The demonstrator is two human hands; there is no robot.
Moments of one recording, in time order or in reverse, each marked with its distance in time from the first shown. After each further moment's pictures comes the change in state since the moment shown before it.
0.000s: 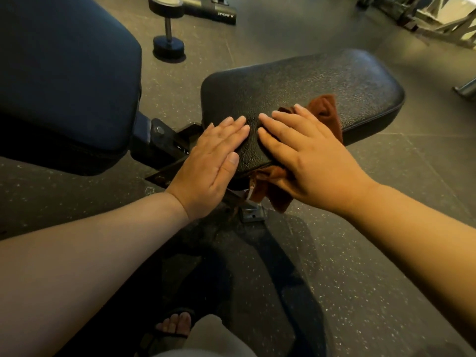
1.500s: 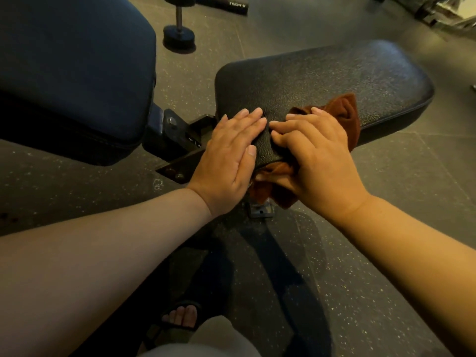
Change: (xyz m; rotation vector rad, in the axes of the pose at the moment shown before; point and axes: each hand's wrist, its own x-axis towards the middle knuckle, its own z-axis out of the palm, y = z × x) left_hand 0.001 0.005 0.009 0.020 0.095 -0.017; right_hand 0.005 -0.023 0.015 0.231 0.252 0.149
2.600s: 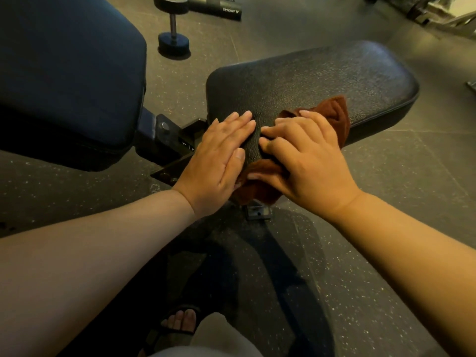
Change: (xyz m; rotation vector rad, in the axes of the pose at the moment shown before) left_hand 0.000 -0.005 -0.006 -0.005 -0.081 0.013; right_hand -0.003 0.003 -0.002 -0.075 0.048 -0.086
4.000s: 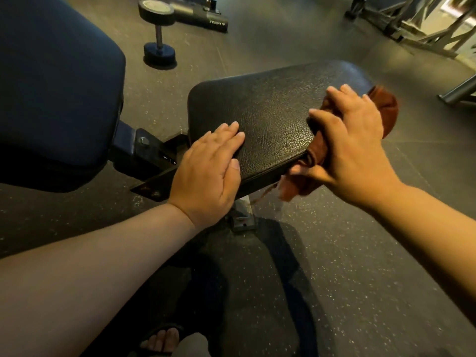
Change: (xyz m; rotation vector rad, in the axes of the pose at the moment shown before) left_hand 0.016 0.023 0.012 0.149 0.095 -0.073; right_hand -0.021 0.079 -0.034 -0.051 -0.153 0.272
